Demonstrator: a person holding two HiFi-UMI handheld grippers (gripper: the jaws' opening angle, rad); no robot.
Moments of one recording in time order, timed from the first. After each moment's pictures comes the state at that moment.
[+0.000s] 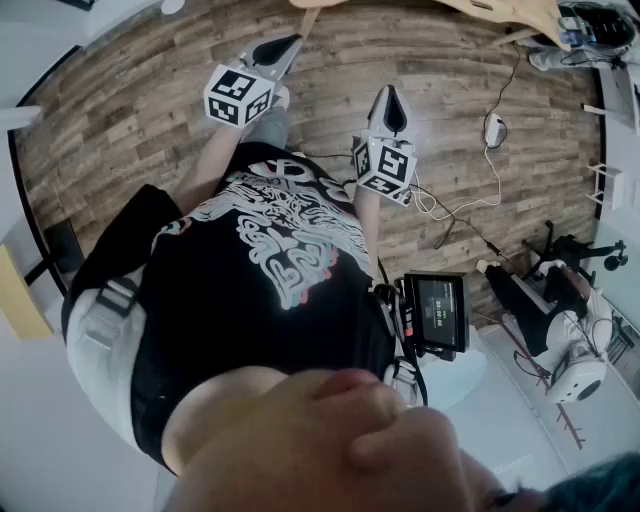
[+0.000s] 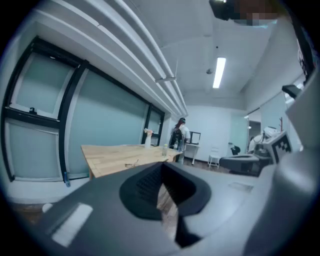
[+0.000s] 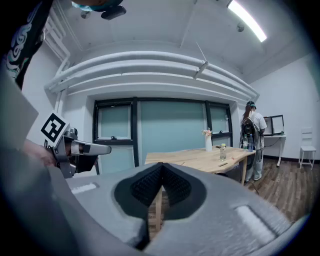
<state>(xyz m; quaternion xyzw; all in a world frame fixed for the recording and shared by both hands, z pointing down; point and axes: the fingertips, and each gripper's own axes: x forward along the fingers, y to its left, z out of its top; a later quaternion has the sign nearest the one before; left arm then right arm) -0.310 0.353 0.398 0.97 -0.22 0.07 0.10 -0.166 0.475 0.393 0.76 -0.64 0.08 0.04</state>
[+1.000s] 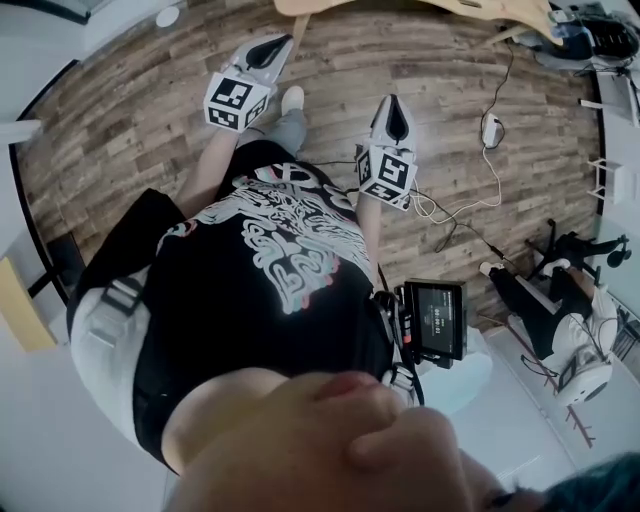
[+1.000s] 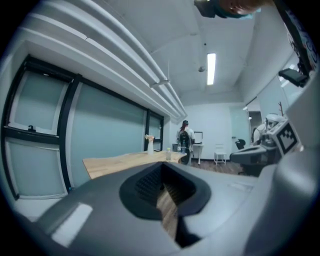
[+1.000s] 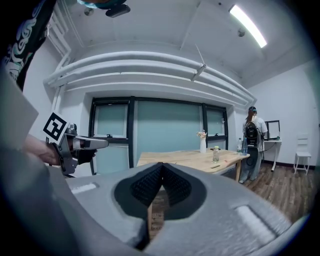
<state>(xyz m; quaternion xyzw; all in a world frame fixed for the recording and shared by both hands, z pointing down) -0.289 0.346 0.390 0.97 -0.24 0.06 0.02 -0.129 0.496 0.394 0.78 -0.63 0.06 0.05</state>
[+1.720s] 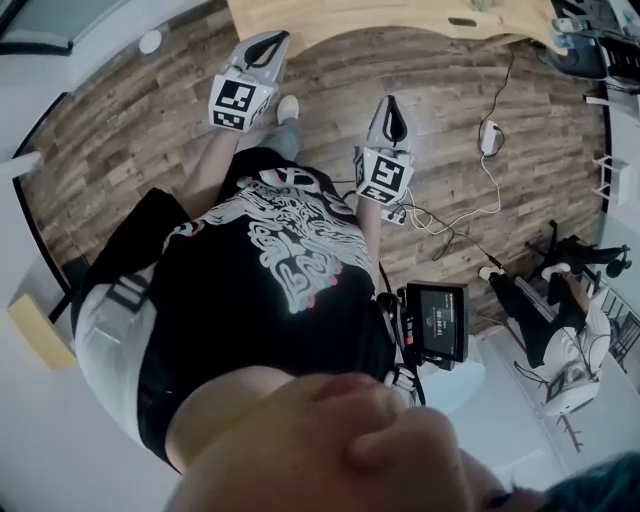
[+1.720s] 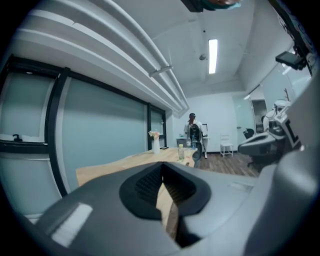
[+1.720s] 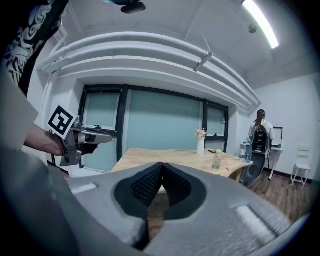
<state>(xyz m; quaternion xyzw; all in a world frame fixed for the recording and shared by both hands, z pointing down) -0.154 0.149 0.410 0.96 -0.25 0.09 -0.01 -0.005 0.317 0.409 0.78 -0.61 0.06 0.10</state>
